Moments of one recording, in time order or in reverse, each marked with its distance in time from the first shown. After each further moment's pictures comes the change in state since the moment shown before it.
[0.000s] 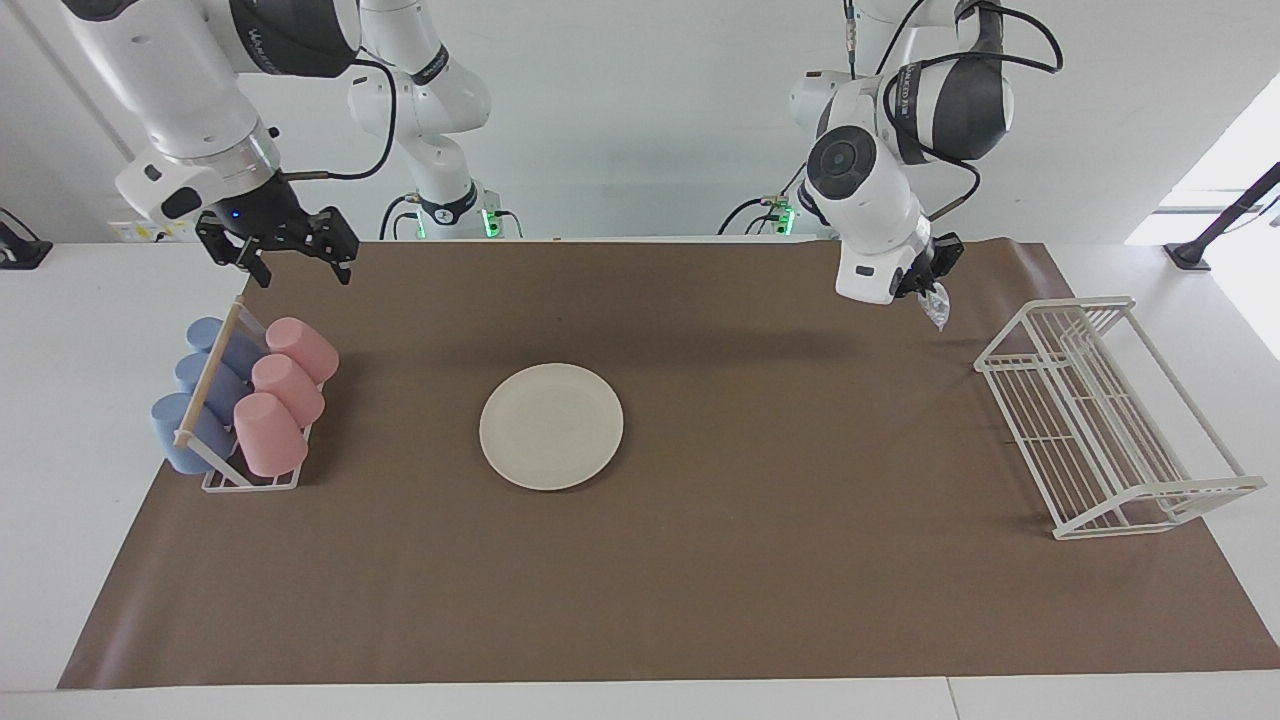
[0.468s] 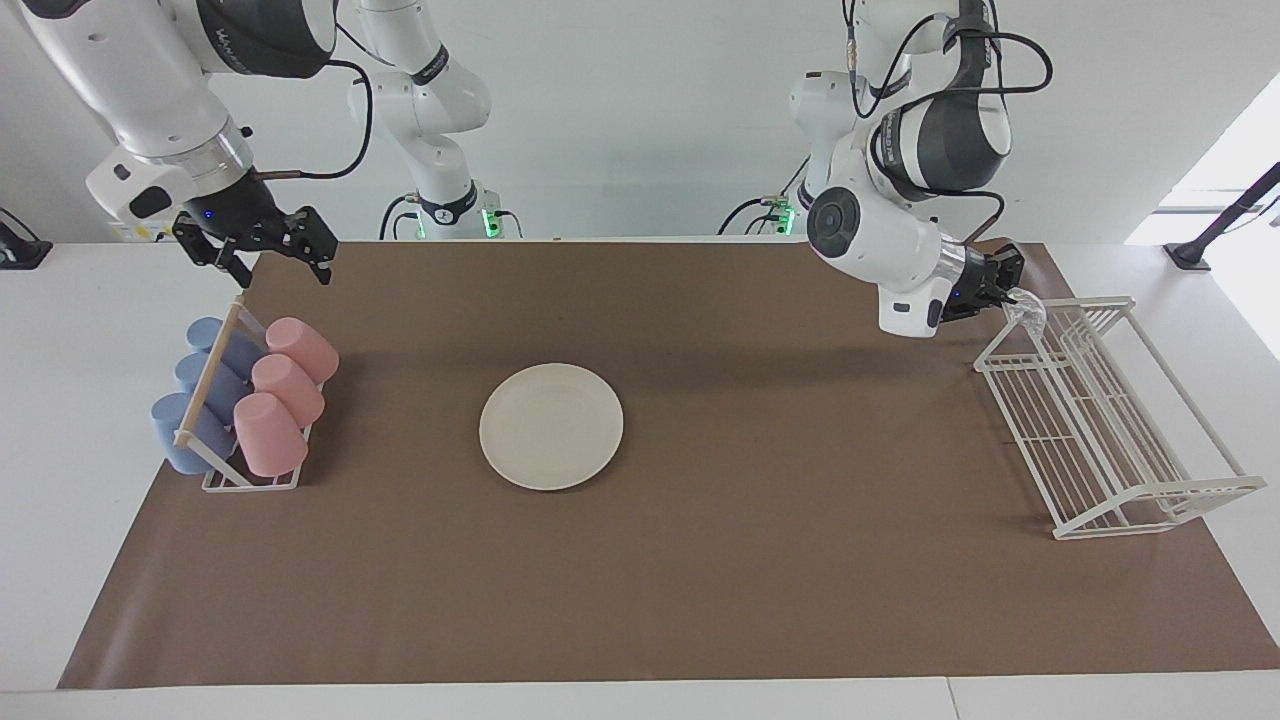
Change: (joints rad) left arm 0.033 0.099 0.020 0.005 0.355 -0.006 -0.004; right arm 0.002 0.000 -0.028 0.001 0.024 0.004 -0.009
